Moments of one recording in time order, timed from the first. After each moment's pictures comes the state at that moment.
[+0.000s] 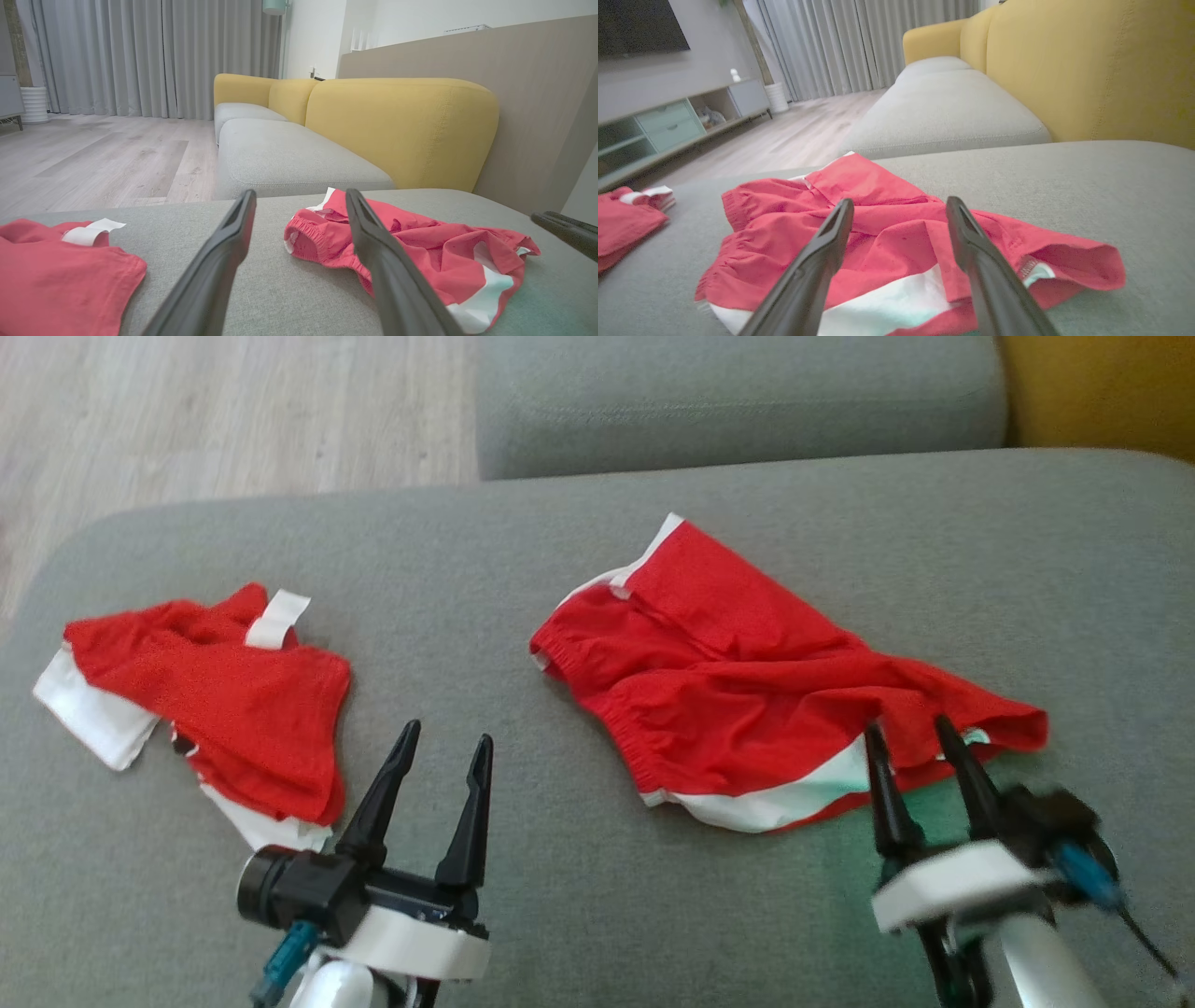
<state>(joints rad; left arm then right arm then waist) -0.06 0.06 -0.27 0.18 -0.18 -0.12 -0.25 -0.05 -0.05 0.08 0.33 0.18 0.13 -0.24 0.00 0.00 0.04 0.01</state>
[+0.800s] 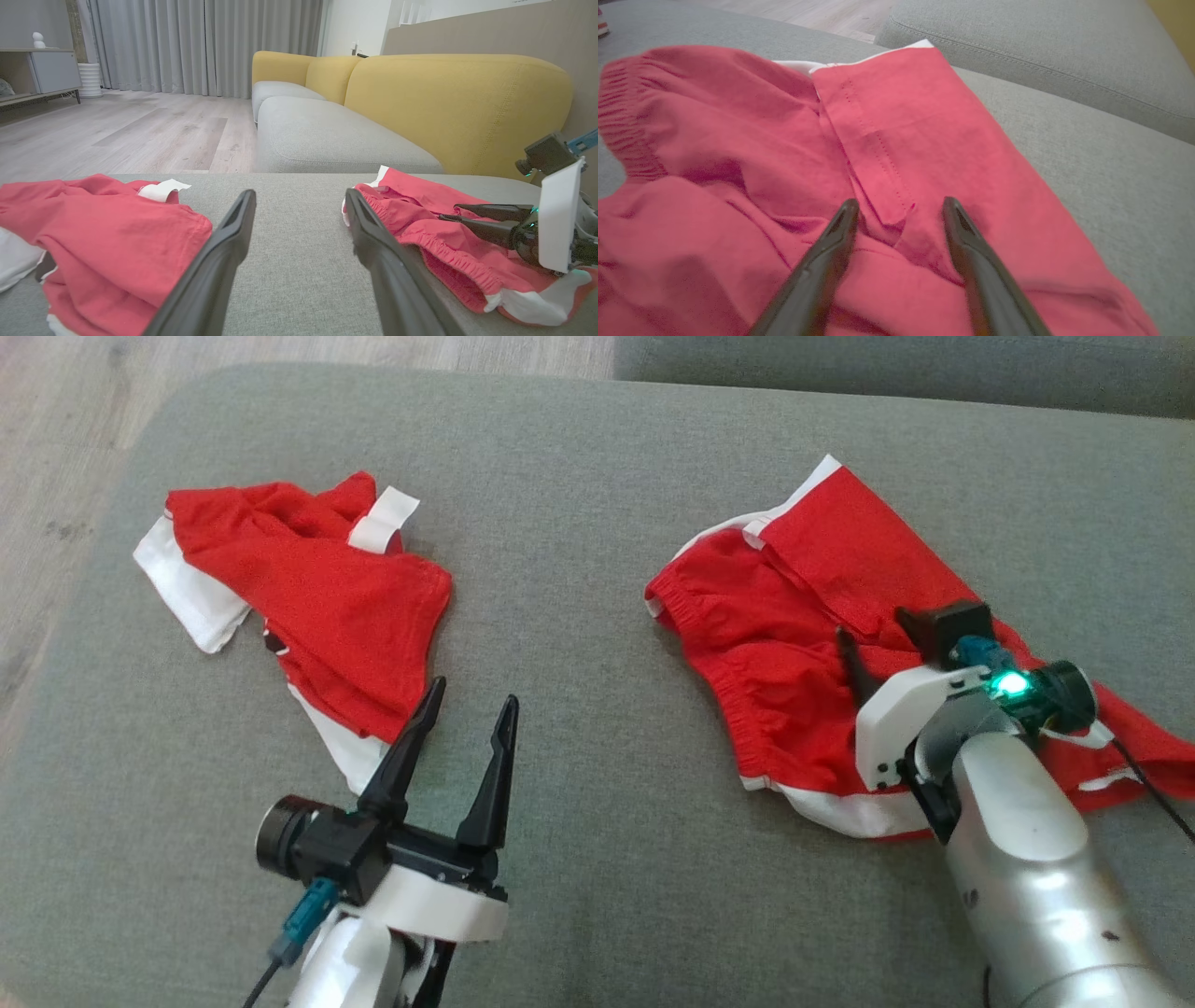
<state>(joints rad) -0.15 0.05 -0.32 0.21 -0.19 -0.13 -0.25 -0.58 -0.05 0.05 0.89 -0.15 0.13 -0.02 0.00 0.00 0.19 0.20</state>
